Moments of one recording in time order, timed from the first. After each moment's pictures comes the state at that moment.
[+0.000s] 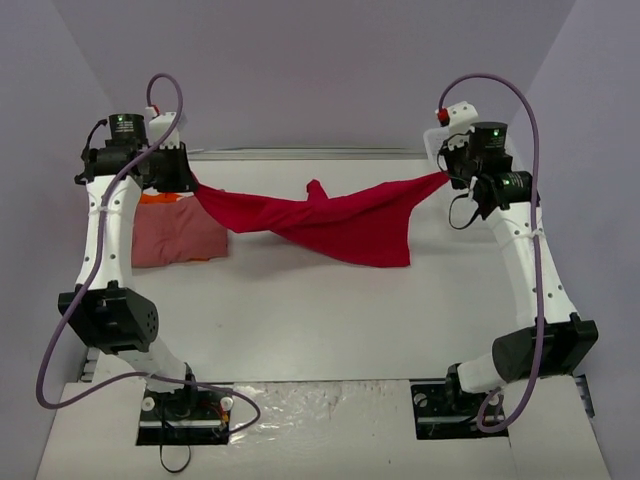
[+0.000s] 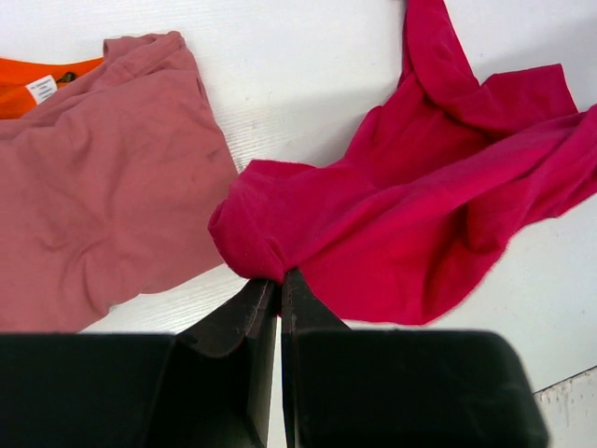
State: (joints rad) left arm 0.08 1.66 1.88 -1.05 0.43 0.06; right arm 0.10 1.47 1.61 -0.66 0.11 -0.34
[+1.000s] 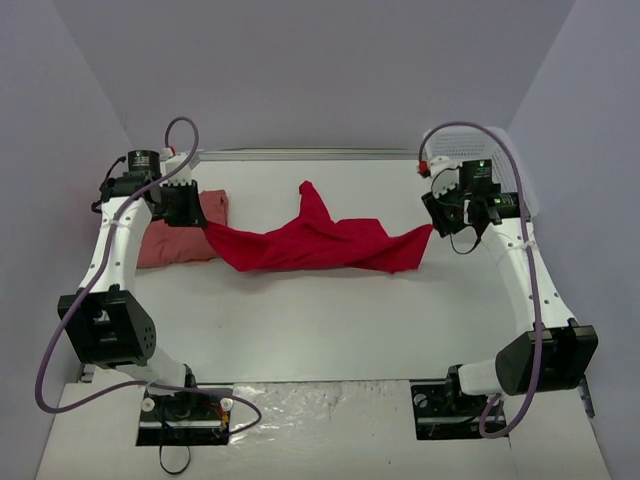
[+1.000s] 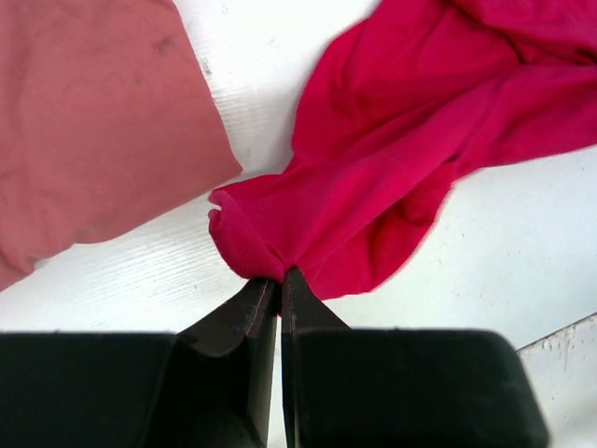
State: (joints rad) left arm 0.09 1.56 1.54 -0.97 0.46 0.09; right arm 0.08 1.38 1.37 -0.81 -0.09 -0.43
